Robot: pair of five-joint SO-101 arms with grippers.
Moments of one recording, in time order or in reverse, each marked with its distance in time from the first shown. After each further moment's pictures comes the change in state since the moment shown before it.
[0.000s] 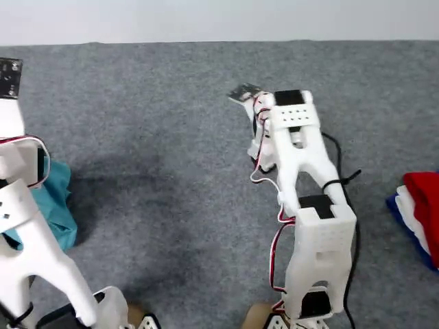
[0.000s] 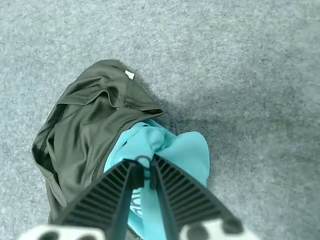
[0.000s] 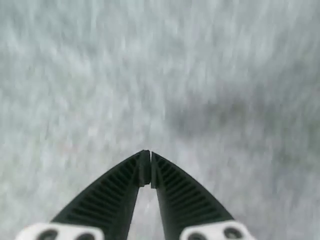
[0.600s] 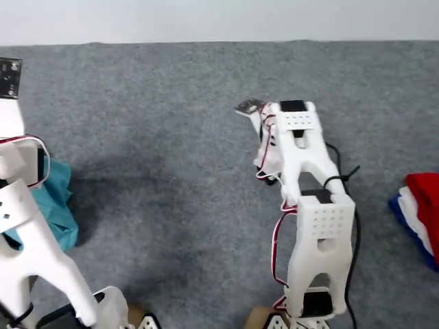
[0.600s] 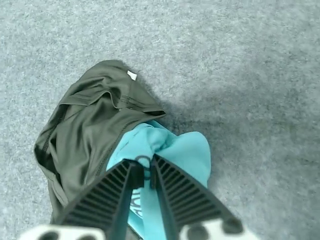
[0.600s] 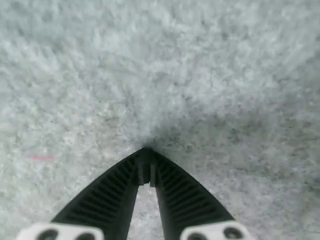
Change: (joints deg) left arm 0.0 0.0 0.0 0.0 0.0; right arm 5.9 8.6 -1.2 2.5 4.6
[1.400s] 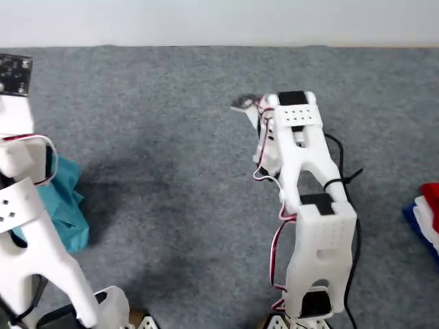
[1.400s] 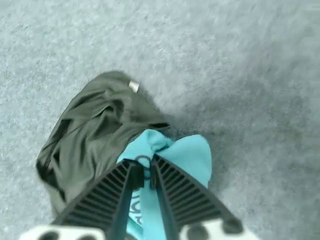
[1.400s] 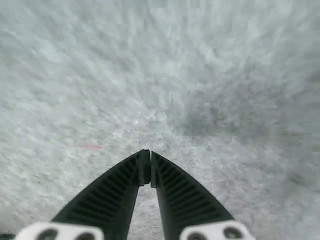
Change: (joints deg) left arm 4.7 0.0 0.0 -1.1 1.7; right arm -5.2 -11.9 -0.1 5.5 -0.9
